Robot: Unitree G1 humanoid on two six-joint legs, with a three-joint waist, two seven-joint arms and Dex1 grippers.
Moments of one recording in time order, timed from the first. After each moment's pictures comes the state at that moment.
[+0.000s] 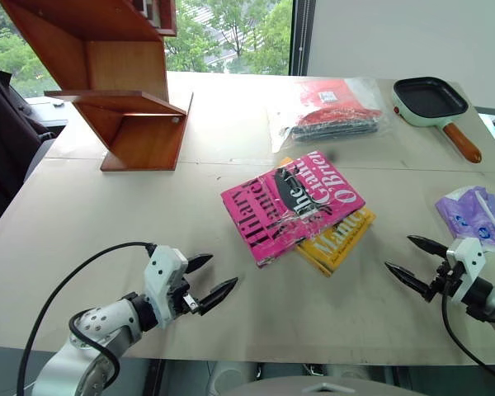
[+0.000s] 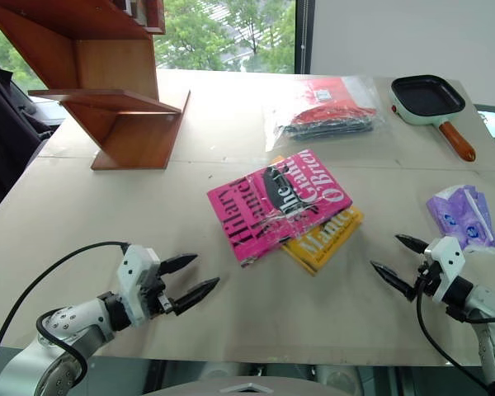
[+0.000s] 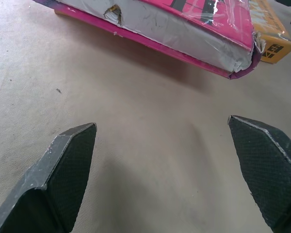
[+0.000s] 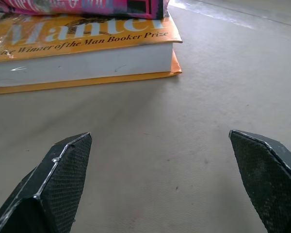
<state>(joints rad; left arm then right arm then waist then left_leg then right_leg) 0.40 0.64 0.14 -0.53 -0.53 0.40 -0.74 0.20 -0.62 -0.25 0.02 0.44 -0.03 0.98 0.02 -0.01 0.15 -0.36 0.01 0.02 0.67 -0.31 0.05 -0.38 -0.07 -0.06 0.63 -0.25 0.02</state>
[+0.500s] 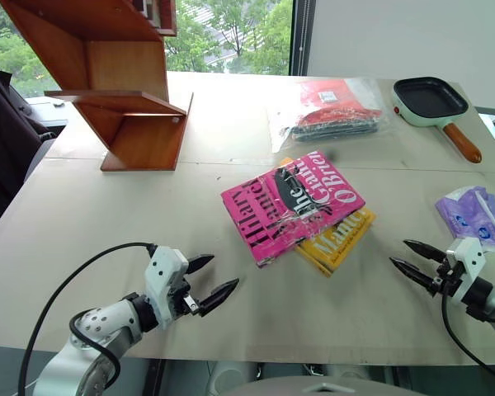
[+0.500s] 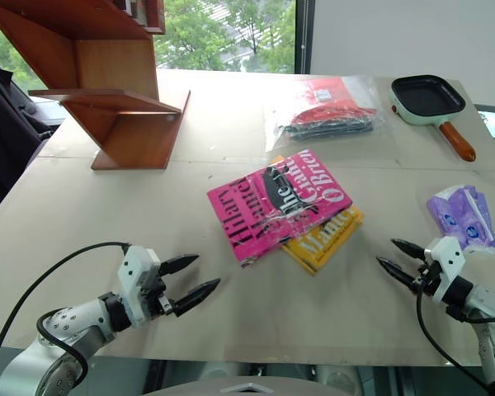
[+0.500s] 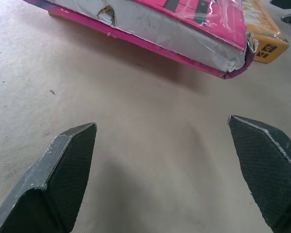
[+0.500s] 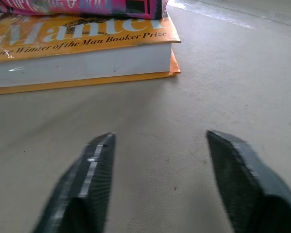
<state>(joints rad) 0.40 0.63 0.15 -0.53 -0.53 0.39 -0.75 0.20 -0.62 -0.25 0.02 0.44 -0.03 0.98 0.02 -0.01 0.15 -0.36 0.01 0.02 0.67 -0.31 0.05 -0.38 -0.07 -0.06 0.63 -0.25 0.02</state>
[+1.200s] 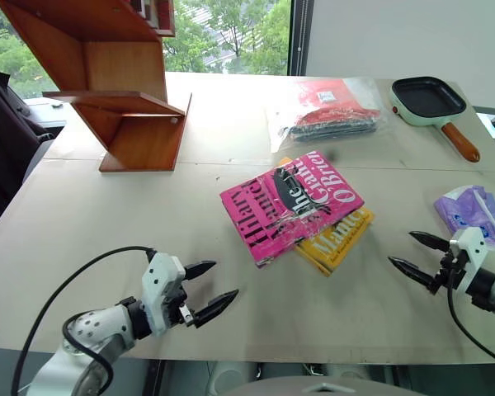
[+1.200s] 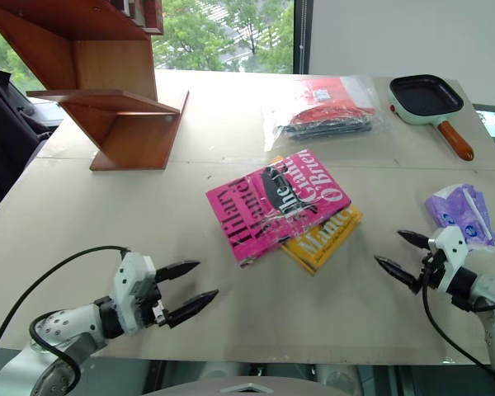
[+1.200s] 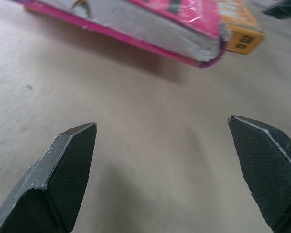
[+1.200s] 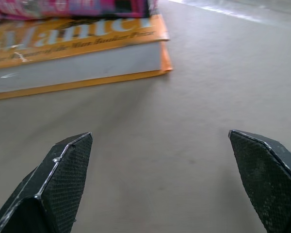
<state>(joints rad) 0.44 0.69 0.21 -0.54 -0.60 0.35 -0.93 0.10 -0.72 -0.26 0.07 0.47 0.10 1.01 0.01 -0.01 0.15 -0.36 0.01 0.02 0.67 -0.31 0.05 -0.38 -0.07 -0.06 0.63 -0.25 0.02</state>
